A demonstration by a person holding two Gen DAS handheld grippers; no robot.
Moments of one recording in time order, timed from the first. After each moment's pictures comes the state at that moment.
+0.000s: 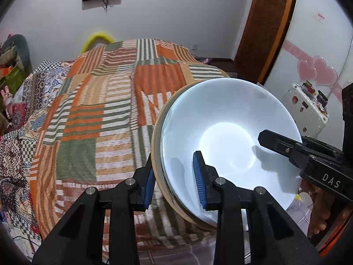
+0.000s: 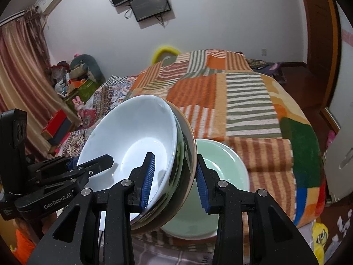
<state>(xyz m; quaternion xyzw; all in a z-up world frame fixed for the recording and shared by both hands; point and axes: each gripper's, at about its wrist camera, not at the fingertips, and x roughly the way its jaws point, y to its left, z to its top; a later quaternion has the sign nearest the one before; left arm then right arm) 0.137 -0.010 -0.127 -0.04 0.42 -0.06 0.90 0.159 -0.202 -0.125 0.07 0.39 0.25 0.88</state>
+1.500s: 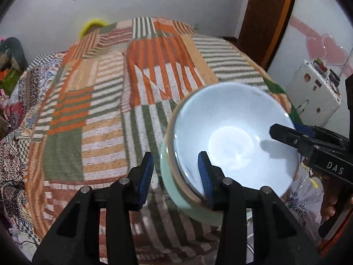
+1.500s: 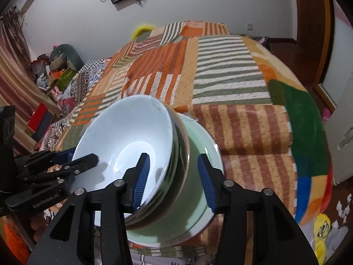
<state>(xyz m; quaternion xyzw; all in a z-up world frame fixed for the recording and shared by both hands) 0.164 -0.020 -0.177 0.00 0.47 -0.05 0.88 0.181 -0.228 -0.177 0.07 0.45 0.21 0.86</state>
